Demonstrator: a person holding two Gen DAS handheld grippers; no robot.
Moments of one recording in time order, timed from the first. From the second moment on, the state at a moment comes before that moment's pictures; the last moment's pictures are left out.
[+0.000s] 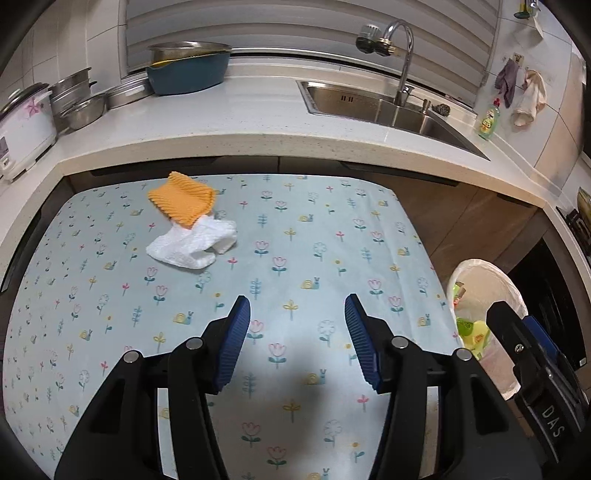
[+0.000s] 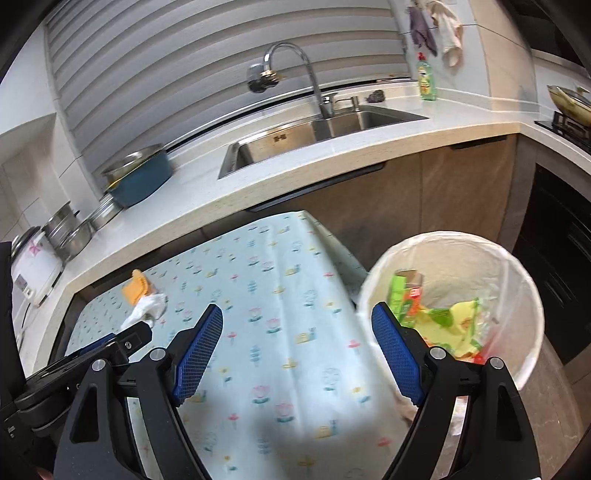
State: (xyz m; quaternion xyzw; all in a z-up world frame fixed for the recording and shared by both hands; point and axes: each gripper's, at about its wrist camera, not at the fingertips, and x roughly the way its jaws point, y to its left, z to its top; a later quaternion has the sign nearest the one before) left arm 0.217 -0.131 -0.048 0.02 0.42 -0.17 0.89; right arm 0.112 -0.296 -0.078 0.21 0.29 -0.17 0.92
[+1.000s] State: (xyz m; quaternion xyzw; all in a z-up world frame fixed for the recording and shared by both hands) left arm 0.326 -0.072 -0.100 0.03 0.44 -0.15 0.88; right arm 0.230 -0.218 -0.109 0.18 0.33 -0.11 0.92
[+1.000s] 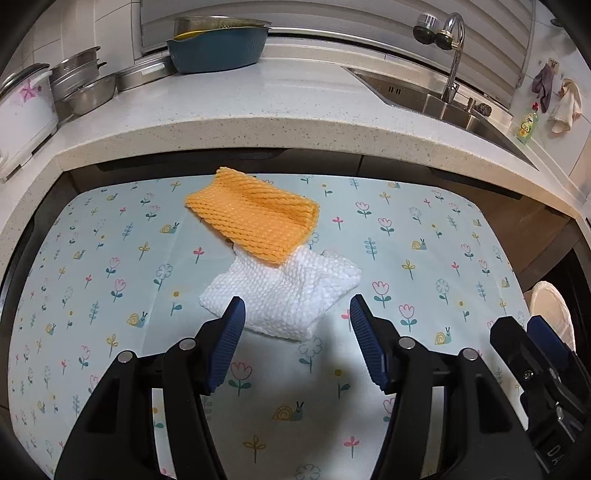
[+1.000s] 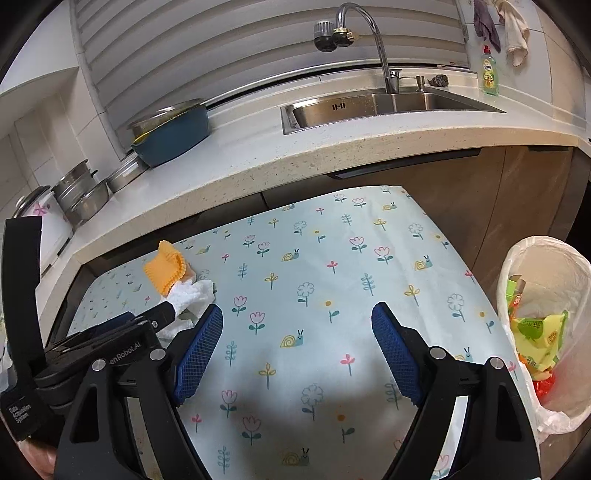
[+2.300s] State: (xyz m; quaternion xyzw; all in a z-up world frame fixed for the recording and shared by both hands) left arm 0.316 0.123 -0.083 -0.08 0.44 -0.01 0.89; right arm 0.320 -0.067 -0.122 0.16 0.37 0.03 0.91
